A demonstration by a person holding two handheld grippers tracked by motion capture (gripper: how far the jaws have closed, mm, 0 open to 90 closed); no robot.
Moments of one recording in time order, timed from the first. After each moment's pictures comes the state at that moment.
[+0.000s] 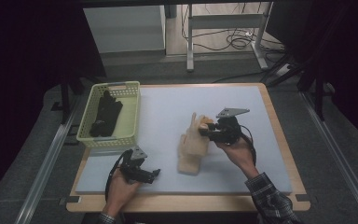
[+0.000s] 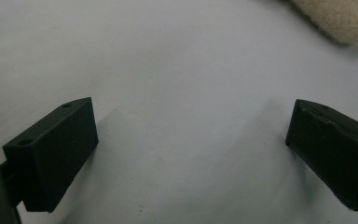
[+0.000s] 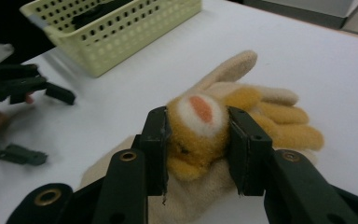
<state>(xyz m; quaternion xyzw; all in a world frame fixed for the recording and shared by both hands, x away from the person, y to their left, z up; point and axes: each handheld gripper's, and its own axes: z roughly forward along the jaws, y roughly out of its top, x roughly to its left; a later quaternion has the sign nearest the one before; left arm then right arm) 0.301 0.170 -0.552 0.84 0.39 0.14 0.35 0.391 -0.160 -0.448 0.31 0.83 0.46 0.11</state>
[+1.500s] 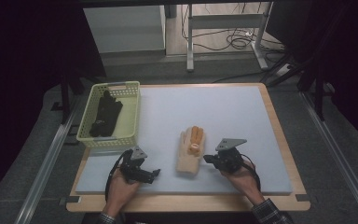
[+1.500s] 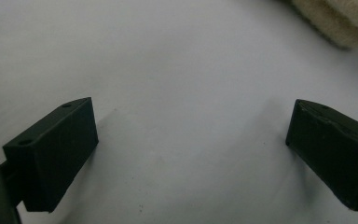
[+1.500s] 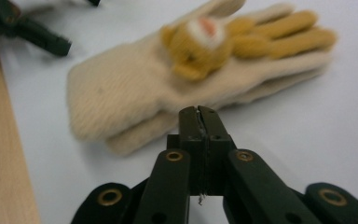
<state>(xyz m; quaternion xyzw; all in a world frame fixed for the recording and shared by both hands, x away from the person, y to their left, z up) 0.301 0.170 -0.552 0.84 0.39 0.14 0.35 0.335 -0.176 -0.513 0.27 0.87 0.41 0.09</state>
